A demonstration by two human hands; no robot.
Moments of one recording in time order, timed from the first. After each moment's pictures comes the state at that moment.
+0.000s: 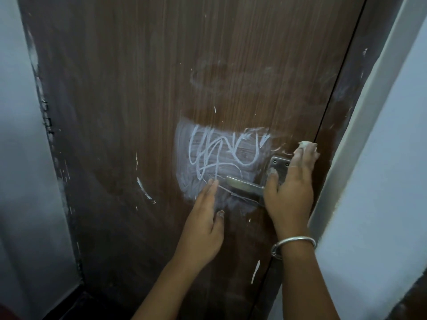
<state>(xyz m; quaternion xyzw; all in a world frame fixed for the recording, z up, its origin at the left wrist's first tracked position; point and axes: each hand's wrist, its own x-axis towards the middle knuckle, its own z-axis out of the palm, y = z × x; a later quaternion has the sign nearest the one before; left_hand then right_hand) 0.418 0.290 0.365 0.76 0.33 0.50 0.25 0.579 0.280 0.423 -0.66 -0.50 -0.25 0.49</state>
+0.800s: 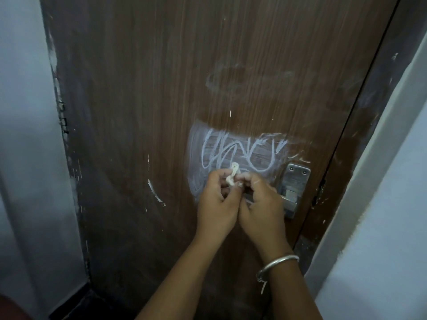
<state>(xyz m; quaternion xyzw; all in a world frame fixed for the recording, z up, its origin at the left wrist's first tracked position) 0.434 0.312 0.401 0.58 0.27 0.64 0.42 0.521 0.285 0.411 -0.52 -0.66 -0.11 0.53</state>
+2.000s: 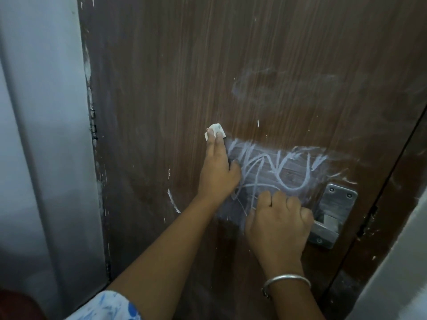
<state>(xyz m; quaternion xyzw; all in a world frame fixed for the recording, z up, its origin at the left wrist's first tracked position) 0.411 0.418 0.438 0.70 0.42 0.55 0.13 0.507 0.324 0.397 -0.72 -0.55 -0.36 0.23</state>
